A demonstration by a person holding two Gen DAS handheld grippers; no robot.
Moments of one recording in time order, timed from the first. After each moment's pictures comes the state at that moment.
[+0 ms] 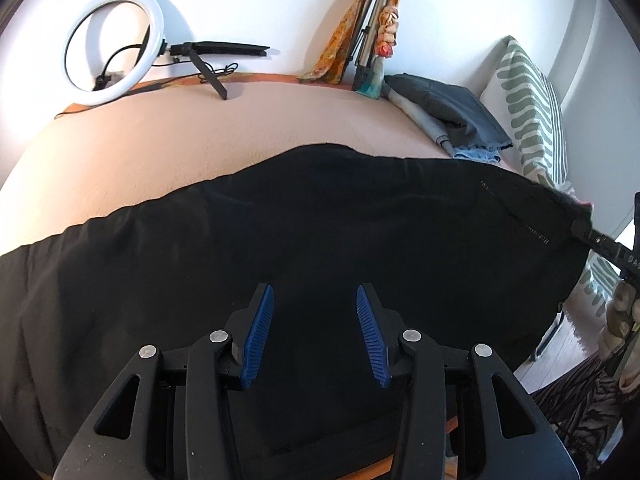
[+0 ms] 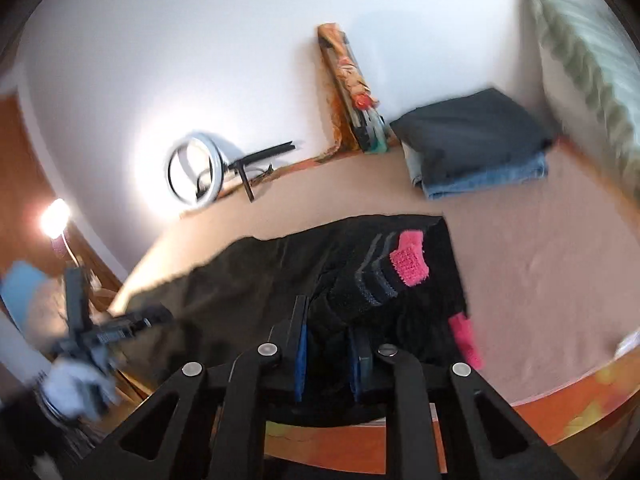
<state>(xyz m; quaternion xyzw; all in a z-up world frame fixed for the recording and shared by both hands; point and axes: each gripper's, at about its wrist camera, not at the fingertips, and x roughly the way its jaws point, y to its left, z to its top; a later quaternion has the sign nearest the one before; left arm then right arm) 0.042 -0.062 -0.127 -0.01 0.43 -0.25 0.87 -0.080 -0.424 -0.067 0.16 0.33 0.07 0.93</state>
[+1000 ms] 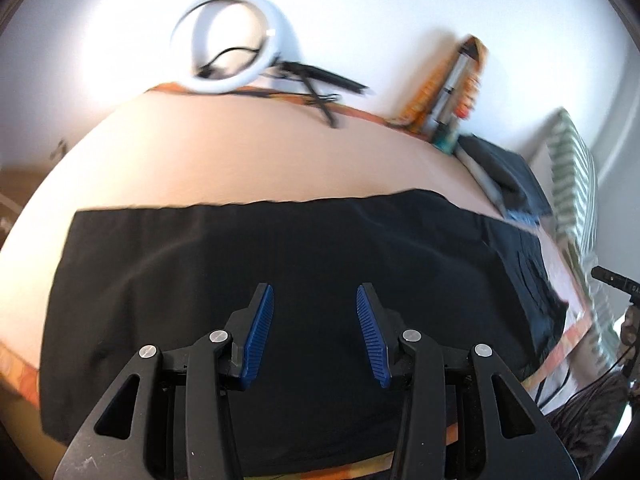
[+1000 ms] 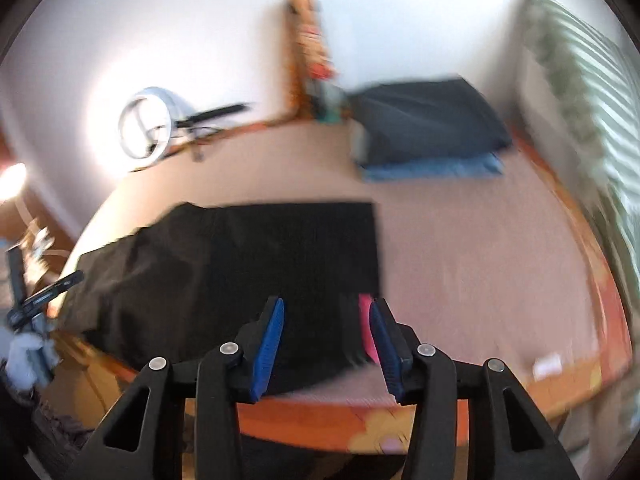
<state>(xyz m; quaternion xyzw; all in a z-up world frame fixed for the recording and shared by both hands) 0.033 0.056 -0.124 -0.11 0.40 -0.15 0.90 -0.045 -0.445 -0.034 0.08 0.38 0.07 0.92</state>
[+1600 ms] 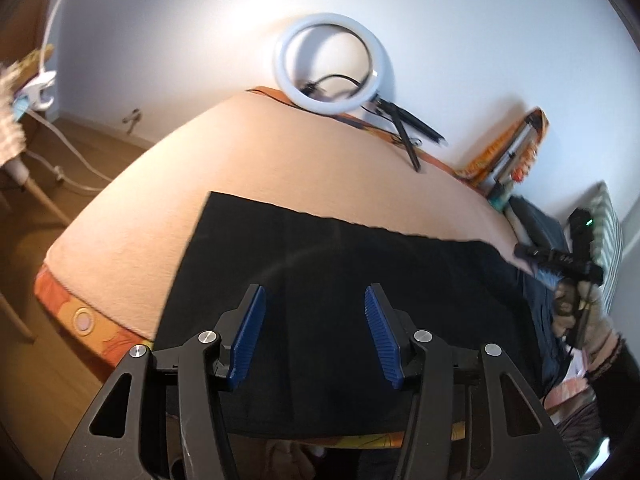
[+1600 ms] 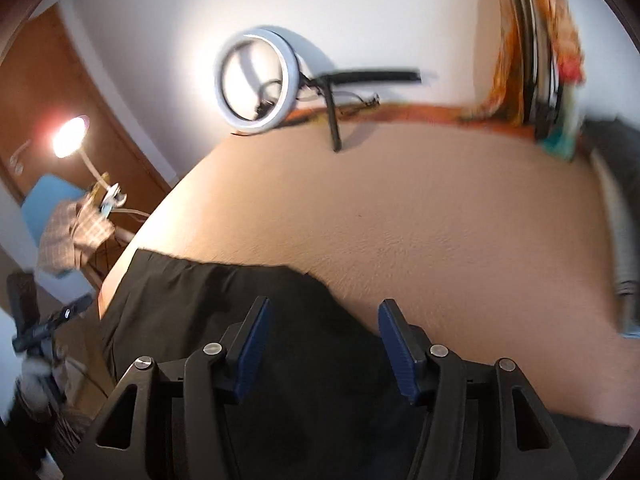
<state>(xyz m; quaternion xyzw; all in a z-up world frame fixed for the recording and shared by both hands) 0.004 0.153 -0.114 -0.18 0.37 -0.05 0.91 0.175 -0.311 -0.096 0.09 0.44 0.27 0.85</state>
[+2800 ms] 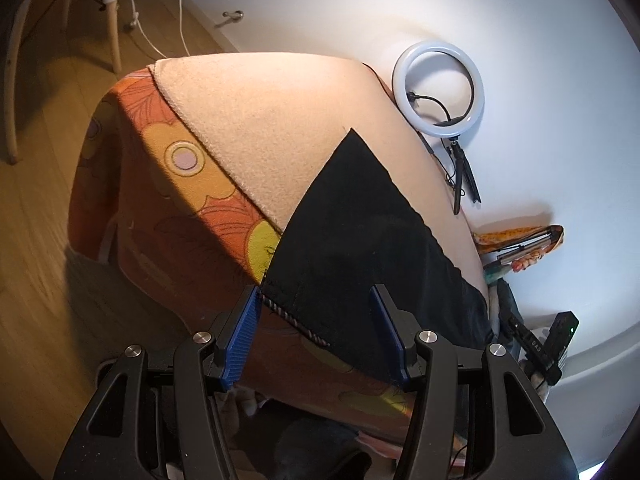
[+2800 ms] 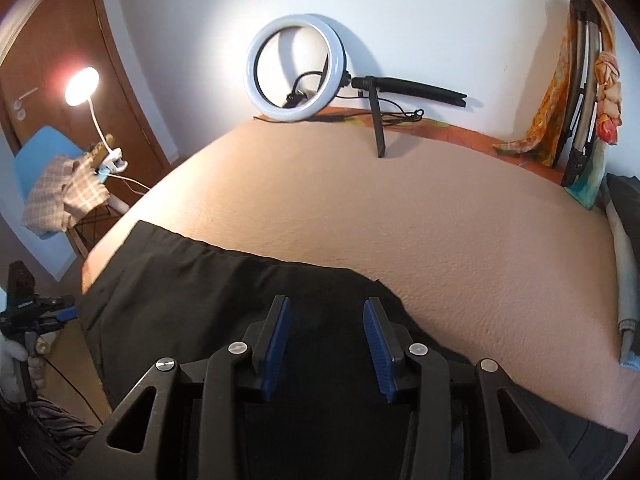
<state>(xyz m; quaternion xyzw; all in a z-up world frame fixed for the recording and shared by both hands) -0.055 0.234 -0.187 -0.43 0.39 -0.01 0.81 0.122 -0.248 -0.064 -0.02 0.39 0.26 0.88</state>
